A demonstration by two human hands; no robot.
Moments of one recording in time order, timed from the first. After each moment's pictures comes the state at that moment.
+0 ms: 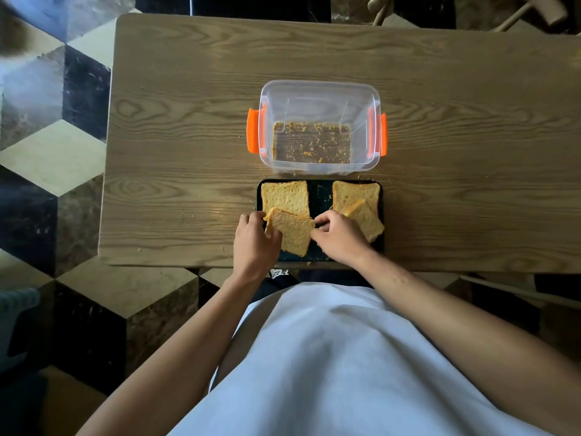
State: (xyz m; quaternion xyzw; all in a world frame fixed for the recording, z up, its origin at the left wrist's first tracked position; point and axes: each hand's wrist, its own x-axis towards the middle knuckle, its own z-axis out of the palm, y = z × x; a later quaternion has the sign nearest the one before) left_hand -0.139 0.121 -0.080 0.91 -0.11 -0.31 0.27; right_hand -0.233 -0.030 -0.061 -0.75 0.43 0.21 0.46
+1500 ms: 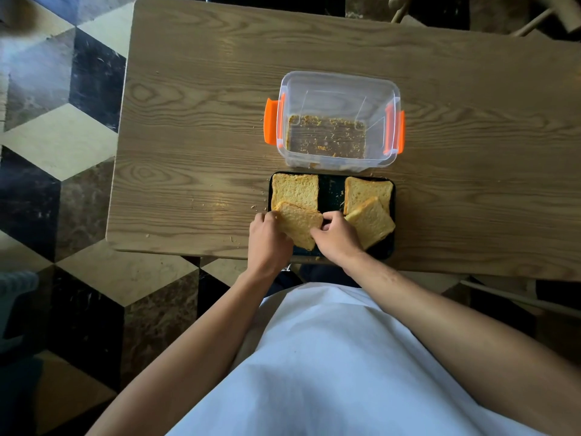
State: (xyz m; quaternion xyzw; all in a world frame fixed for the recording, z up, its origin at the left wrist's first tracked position) left_hand -0.148 0.126 -0.083 0.90 -0.11 -0.34 0.26; right_hand -0.224 0.002 -0.087 -0.71 0.50 0.19 0.46
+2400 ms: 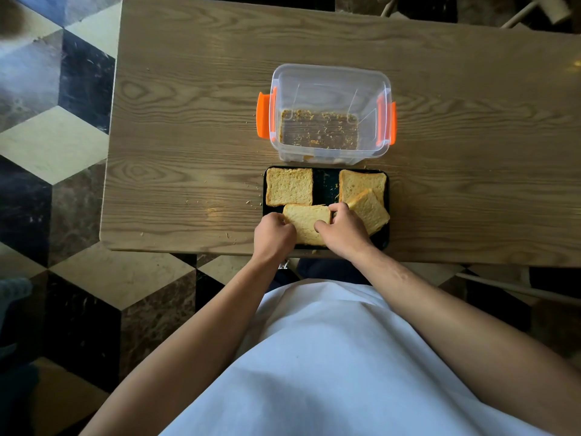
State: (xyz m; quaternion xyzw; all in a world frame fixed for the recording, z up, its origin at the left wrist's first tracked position) left_hand -0.154 0.111 -0.077 0.85 -0.01 -0.43 0.31; right_hand -0.239 -0.009 -0.078 -0.74 0.49 0.18 0.43
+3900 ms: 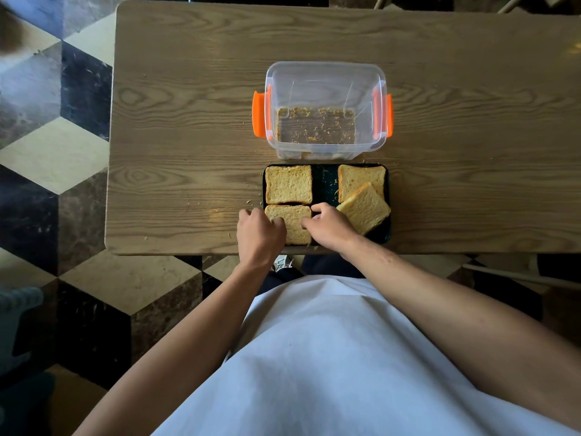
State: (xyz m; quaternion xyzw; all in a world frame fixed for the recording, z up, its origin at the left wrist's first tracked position) left_hand -0.144 0.128 -0.079 0.93 -0.08 -0.31 0.21; right_hand -0.223 0.006 -0.079 -0.70 0.46 0.22 0.49
